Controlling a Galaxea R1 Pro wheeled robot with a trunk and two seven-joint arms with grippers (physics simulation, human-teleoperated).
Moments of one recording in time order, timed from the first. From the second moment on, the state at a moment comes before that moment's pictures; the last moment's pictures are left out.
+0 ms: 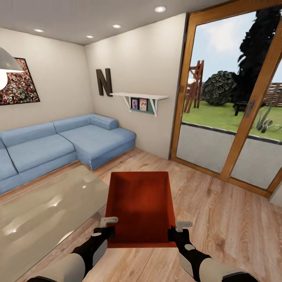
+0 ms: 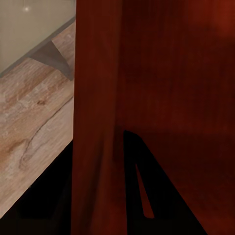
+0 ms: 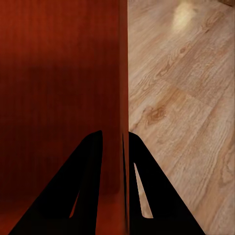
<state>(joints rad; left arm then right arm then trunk) -0.67 -0.10 -0.16 -0.22 0.20 0.03 0.19 -0.69 0.10 0.14 -0.02 -0.10 -0.35 -0.10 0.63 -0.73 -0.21</state>
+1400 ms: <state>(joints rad) -0.67 -0.10 -0.15 -0.23 0.20 0.03 0.19 -0.69 0.10 0.14 -0.02 -0.10 -0.35 -0.10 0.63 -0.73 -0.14</state>
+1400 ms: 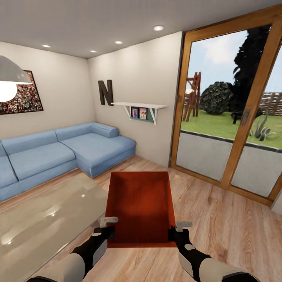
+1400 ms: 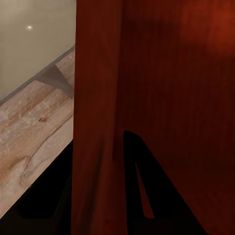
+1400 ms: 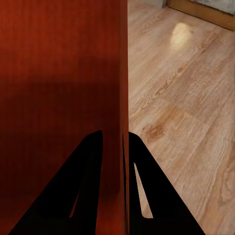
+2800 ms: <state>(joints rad) -0.67 -0.10 -0.16 -0.23 0.20 0.03 0.19 -0.69 0.10 0.14 -0.02 -0.10 -0.35 -0.10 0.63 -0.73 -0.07</state>
